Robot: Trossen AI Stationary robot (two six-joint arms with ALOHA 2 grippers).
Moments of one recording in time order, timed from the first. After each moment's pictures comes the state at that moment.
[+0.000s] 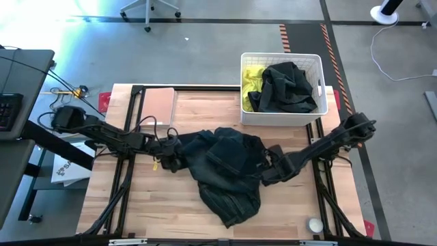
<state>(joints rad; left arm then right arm) -0.13 1.21 0.27 0.07 -0.10 -0.70 0.44 1.60 0.91 -0.92 0.33 1.69</state>
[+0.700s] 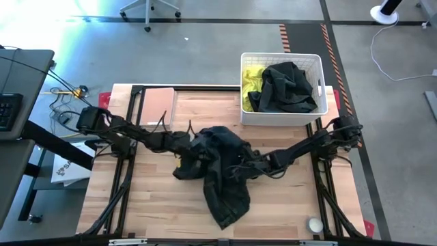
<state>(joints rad) -0.07 1.56 0.58 0.67 0.19 -0.48 0.31 1.75 0.88 0.01 0.45 1.07</state>
